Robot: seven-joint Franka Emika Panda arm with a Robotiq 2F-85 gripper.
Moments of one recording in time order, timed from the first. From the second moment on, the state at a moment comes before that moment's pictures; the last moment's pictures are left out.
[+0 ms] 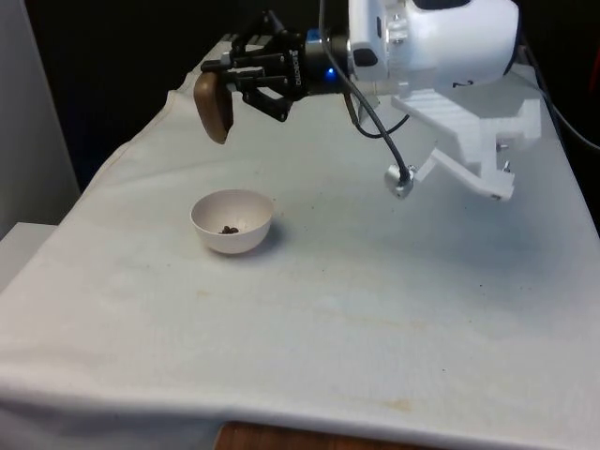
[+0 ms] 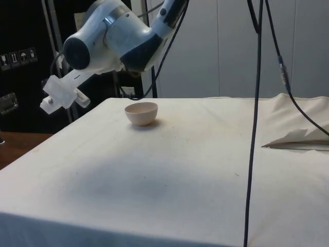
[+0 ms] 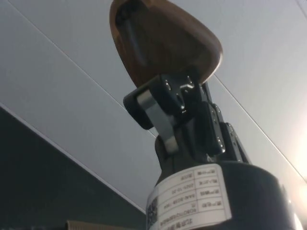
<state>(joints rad) 0.11 0.62 0.01 -1.71 -1.45 1.60 0.82</state>
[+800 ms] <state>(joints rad) 0.11 0.65 0.07 -1.70 -1.56 1.44 0.86</state>
